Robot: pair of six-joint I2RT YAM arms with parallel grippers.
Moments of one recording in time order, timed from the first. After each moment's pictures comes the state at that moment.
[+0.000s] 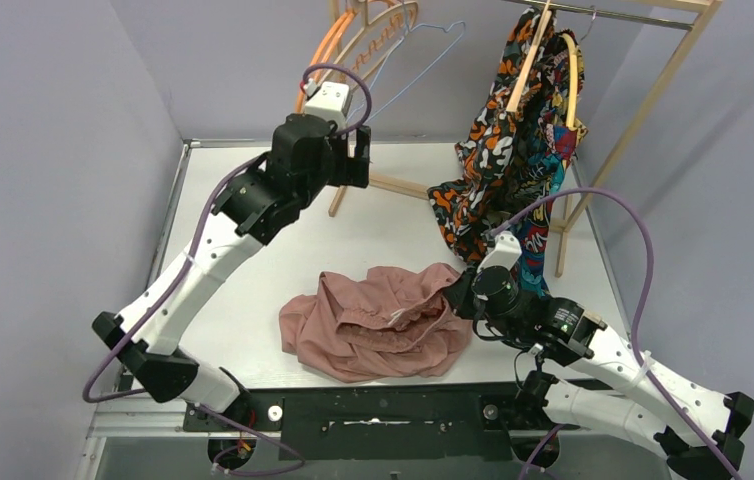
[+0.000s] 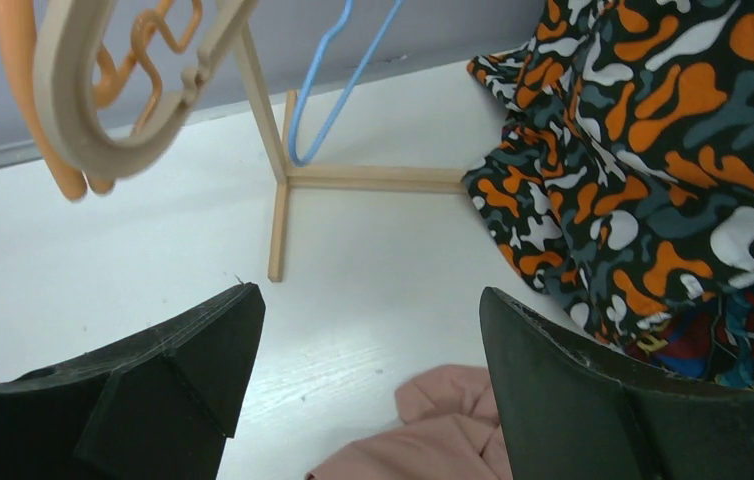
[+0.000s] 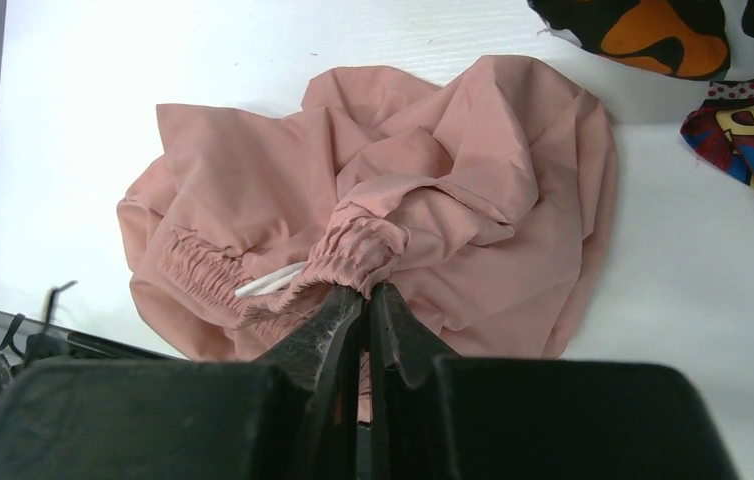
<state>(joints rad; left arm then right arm) -0.74 1.45 1.74 -0.63 -0.39 -0.25 0.95 0.79 0.86 -0.76 0.42 0.83</state>
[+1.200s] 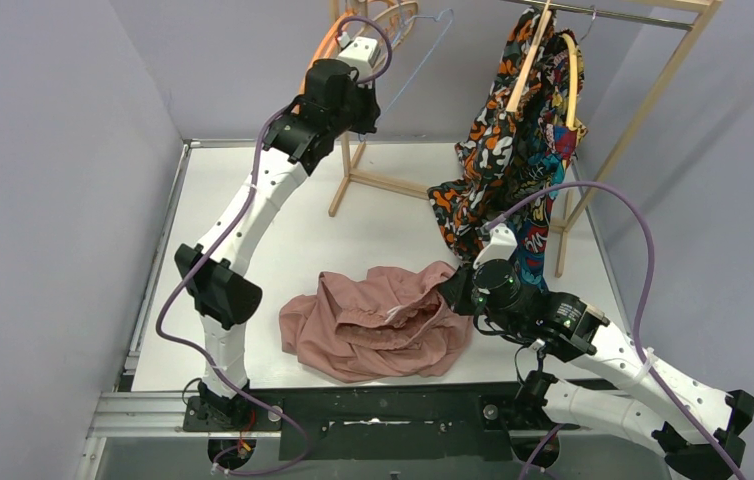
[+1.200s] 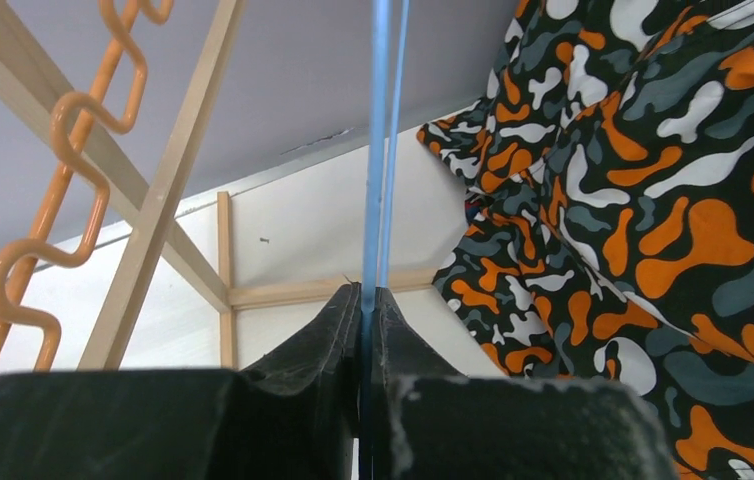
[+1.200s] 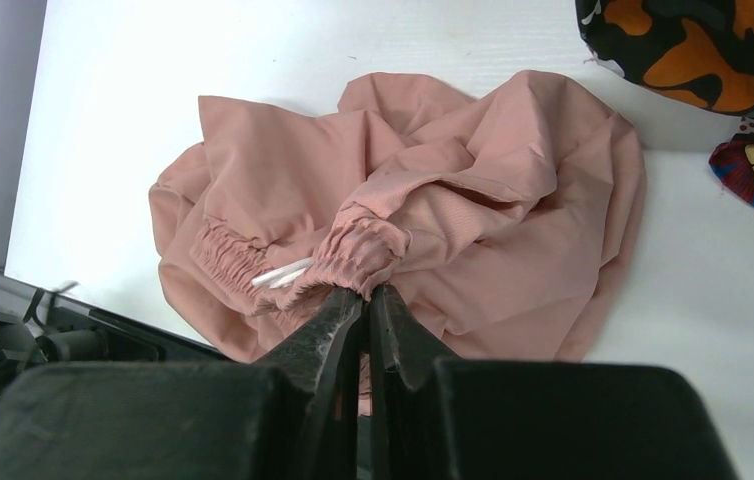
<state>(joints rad) -0.55 1.99 2.27 -0.58 -0.06 -0.17 0.95 0.82 0.92 -0.75 0.36 0.77</state>
